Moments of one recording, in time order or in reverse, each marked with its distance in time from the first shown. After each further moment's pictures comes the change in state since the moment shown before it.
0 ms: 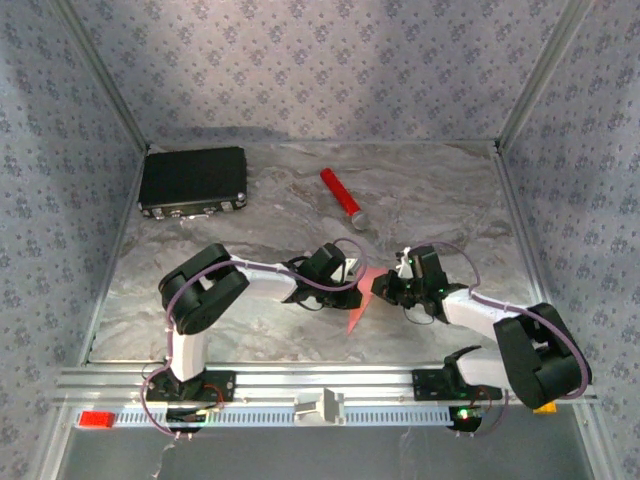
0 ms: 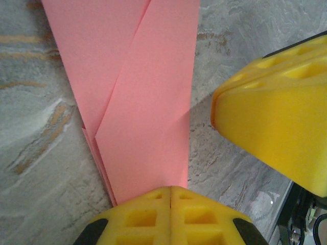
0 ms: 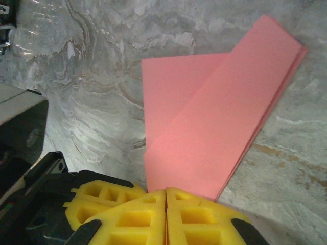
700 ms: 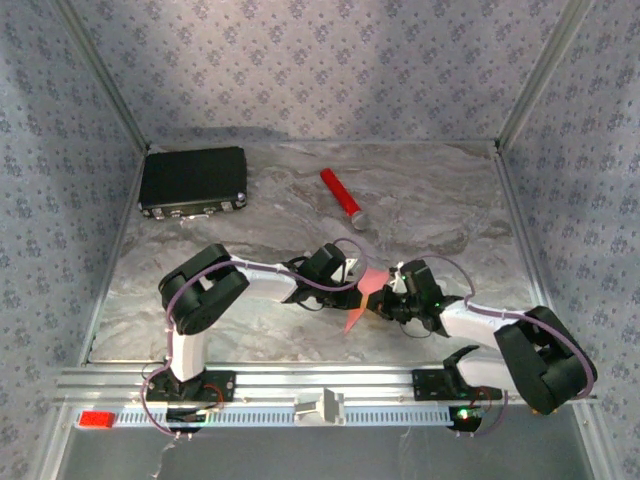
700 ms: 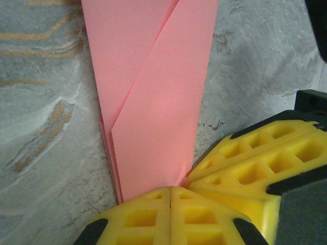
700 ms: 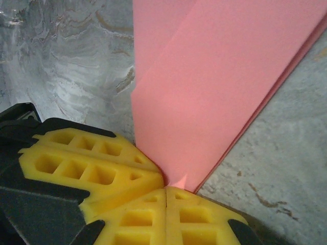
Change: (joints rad) left arm -0.002 0.000 0.000 0.000 -0.002 -0.008; right arm 0.111 -0.029 -0.096 0.058 0.011 0.093
